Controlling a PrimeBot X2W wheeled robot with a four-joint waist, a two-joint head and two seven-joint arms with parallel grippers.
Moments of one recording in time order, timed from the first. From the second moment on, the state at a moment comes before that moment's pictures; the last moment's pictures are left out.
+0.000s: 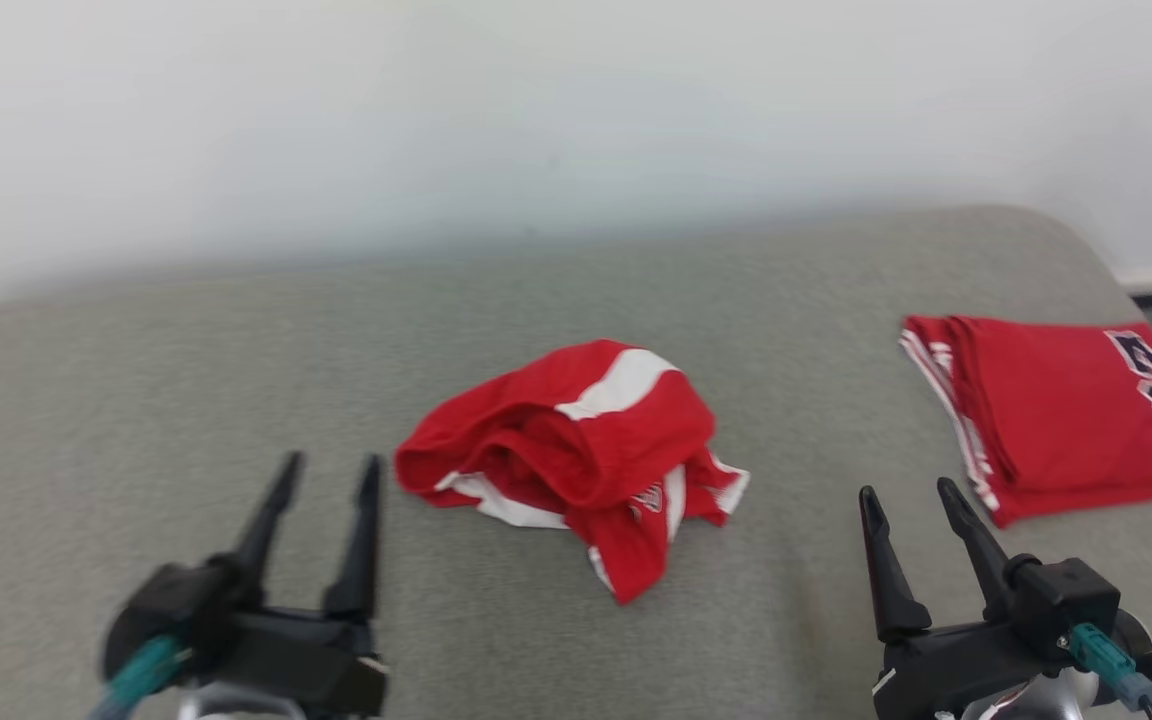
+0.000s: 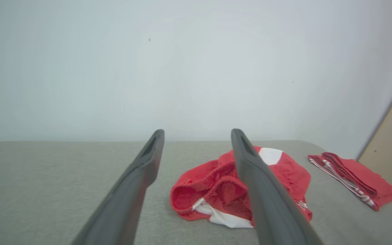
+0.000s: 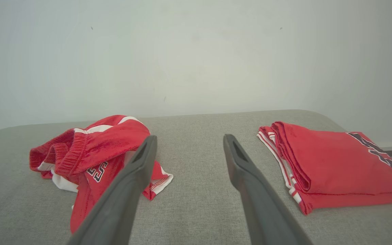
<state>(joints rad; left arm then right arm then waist) -0.23 0.26 -0.36 0.18 -0.54 0.00 -0.26 -0.04 -0.05 0.01 0.06 0.10 0.13 -0.05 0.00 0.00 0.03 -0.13</state>
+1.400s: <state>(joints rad) 0.17 0.15 0.03 0.19 -0.21 -0.12 -0.26 0.02 -0.11 0.01 0.26 0.09 0.13 -0.15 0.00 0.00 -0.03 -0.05</state>
